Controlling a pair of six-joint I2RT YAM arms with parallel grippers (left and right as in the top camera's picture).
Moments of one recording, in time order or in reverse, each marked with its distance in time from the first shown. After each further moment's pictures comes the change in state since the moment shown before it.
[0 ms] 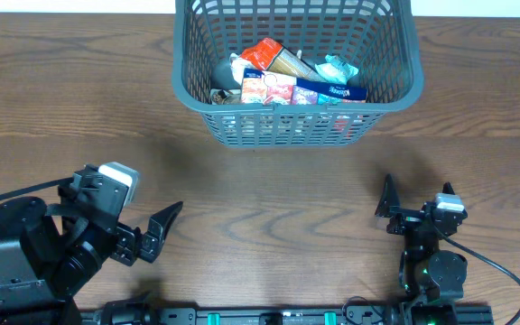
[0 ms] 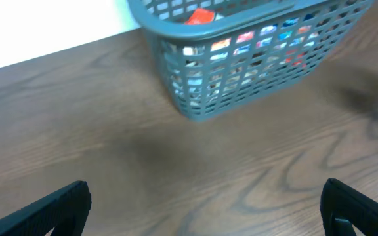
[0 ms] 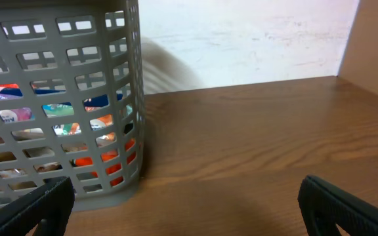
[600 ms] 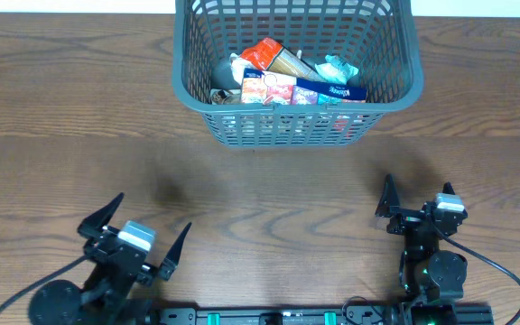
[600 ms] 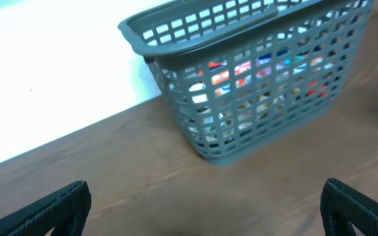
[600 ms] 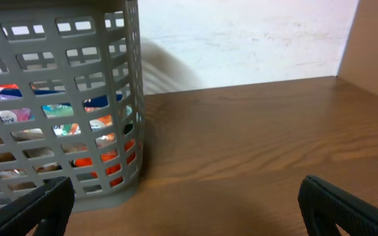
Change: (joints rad) left arm -0.045 -0.586 -0.589 0.443 -0.014 0.003; right arm 0.000 0.000 0.000 0.001 0.002 0.000
